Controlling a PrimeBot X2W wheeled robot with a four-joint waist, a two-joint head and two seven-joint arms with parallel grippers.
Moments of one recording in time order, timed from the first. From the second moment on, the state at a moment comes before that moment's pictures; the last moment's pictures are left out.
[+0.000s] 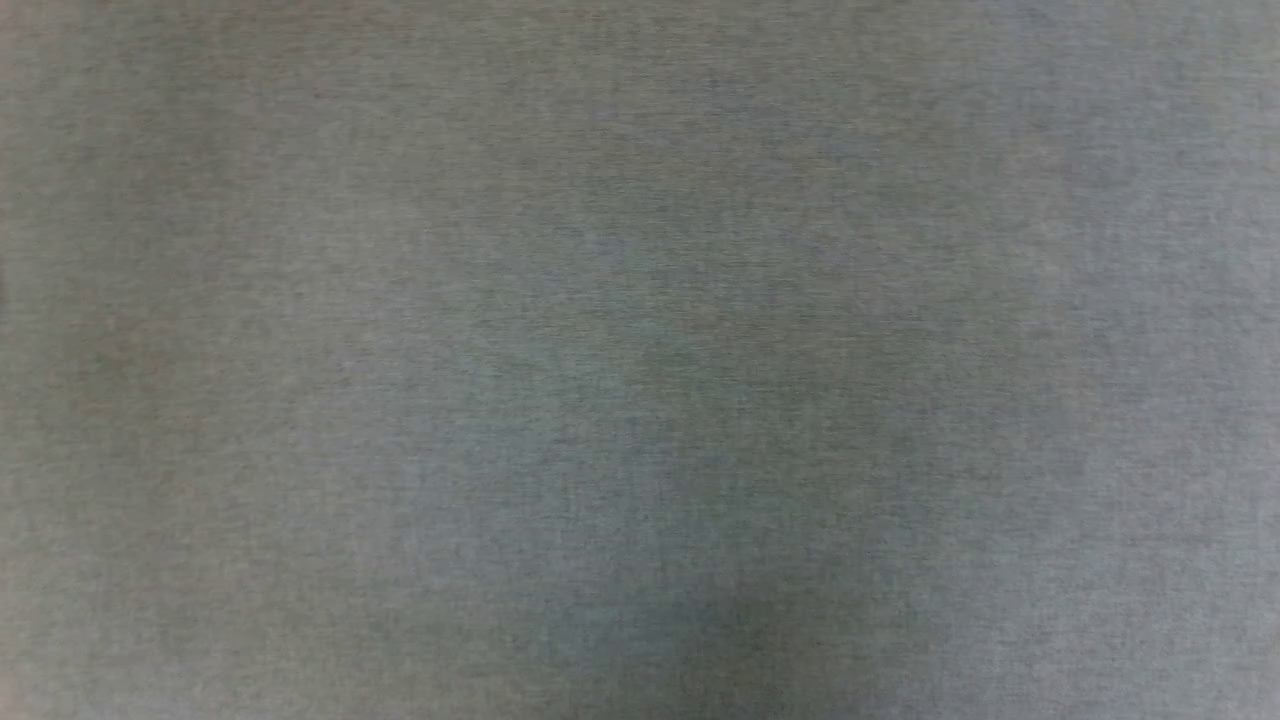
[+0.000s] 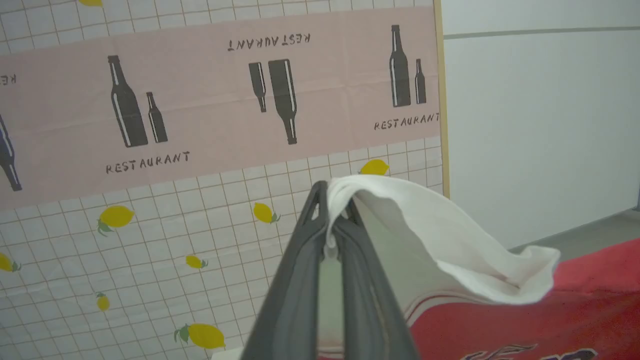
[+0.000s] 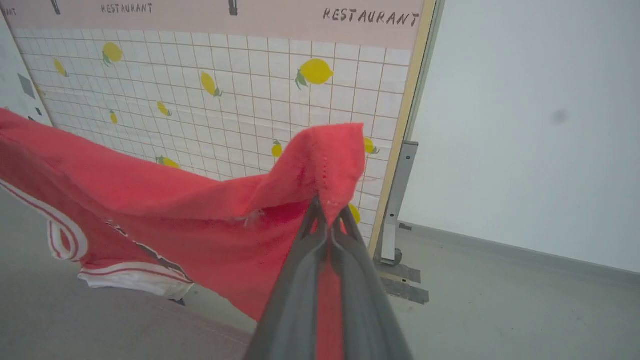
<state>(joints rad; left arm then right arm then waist) -1.52 0.53 -0.39 0.44 -0.54 -0.08 -0.15 -1.43 -0.32 0.19 0.56 0.37 0.13 0.13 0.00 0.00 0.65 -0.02</state>
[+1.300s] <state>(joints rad) 0.01 0.80 -0.51 -0.11 -0.88 0.11 0.18 -0.33 -0.58 0.57 0.31 0.87 0.13 0.18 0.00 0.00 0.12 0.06</state>
